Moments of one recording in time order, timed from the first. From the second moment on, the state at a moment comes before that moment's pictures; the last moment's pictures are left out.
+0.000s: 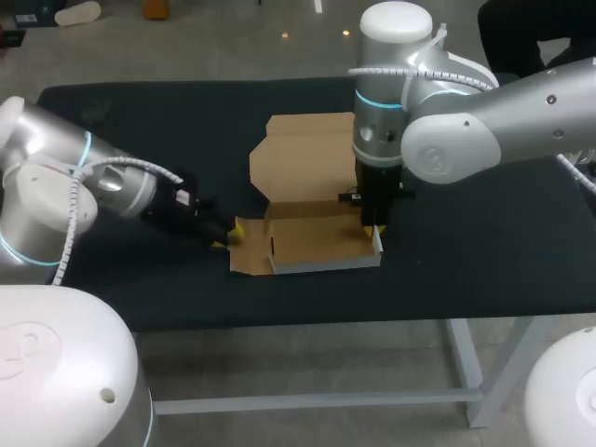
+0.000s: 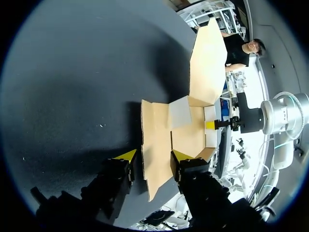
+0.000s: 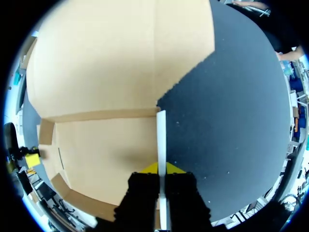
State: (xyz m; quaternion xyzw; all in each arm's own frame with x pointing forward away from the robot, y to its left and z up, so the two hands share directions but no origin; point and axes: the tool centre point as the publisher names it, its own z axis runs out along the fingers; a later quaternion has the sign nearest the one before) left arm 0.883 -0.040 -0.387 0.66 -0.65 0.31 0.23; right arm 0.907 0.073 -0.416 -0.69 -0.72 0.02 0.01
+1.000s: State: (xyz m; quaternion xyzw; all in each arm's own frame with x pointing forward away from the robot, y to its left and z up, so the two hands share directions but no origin) left arm 0.885 -0.069 -0.364 0.69 -0.64 0.29 0.17; right arm 0.908 0.071 -0.416 -0.69 -0.72 0.02 0.01
